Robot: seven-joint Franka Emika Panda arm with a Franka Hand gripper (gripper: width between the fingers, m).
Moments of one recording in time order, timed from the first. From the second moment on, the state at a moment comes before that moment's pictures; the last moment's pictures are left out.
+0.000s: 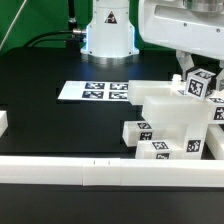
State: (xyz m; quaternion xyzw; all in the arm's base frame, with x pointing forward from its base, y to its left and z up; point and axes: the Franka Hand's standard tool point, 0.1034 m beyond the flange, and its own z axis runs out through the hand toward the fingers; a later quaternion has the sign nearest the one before) arm 0.622 0.098 0.122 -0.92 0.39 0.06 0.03
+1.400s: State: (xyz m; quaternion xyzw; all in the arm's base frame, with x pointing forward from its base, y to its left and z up) arm 0.624 0.096 0.122 -1.00 -0.04 0.04 0.05
